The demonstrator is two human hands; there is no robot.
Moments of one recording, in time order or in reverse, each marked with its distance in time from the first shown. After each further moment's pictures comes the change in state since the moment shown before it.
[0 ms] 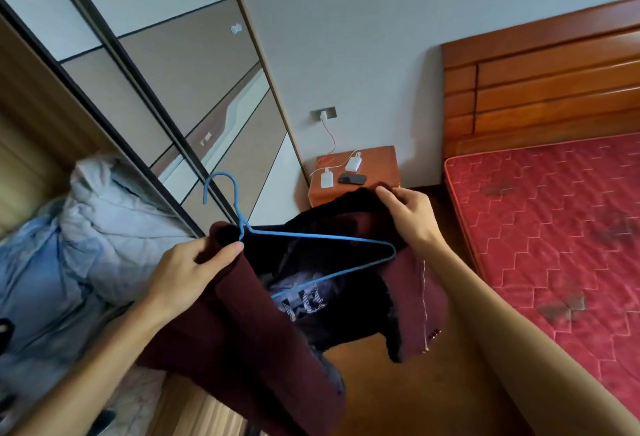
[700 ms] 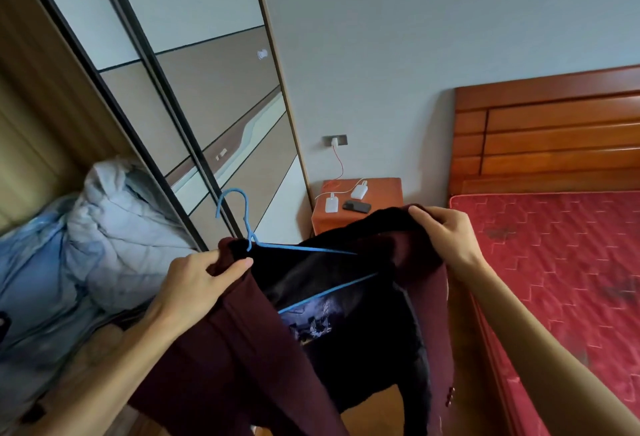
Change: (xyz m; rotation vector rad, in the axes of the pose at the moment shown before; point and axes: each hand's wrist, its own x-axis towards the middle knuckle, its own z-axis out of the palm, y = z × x) left_hand 0.009 -0.001 0.002 0.122 0.174 -0.044; right_hand 0.027 -0.011 -0.037 -0.103 0.019 -0.079
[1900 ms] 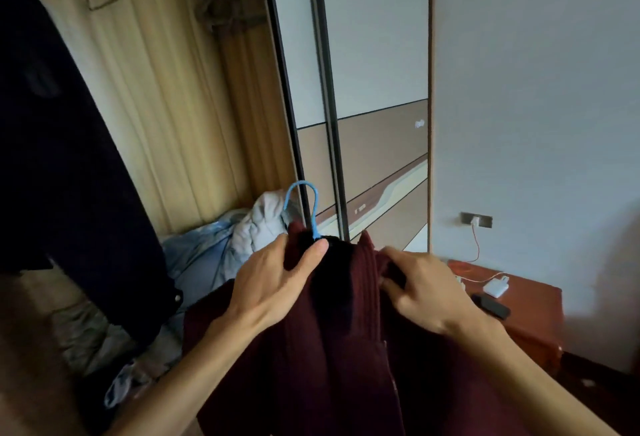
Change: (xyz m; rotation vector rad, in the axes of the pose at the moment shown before) left_hand 0.015 0.000 -0.101 -0.053 0.327 -0.158; right_hand -0.004 -0.178 0.179 -0.299 -0.601 -0.875
